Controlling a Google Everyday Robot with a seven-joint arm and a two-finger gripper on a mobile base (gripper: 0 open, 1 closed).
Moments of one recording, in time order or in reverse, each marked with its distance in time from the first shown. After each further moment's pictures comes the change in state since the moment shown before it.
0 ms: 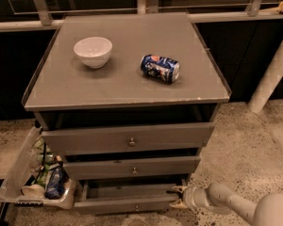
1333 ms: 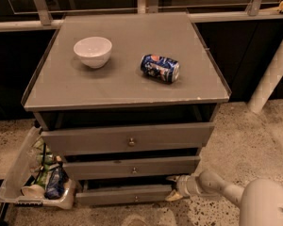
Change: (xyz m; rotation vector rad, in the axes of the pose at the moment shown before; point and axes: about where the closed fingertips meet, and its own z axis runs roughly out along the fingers) arm -0.032 -0.043 0.018 0.016 0.037 -0.103
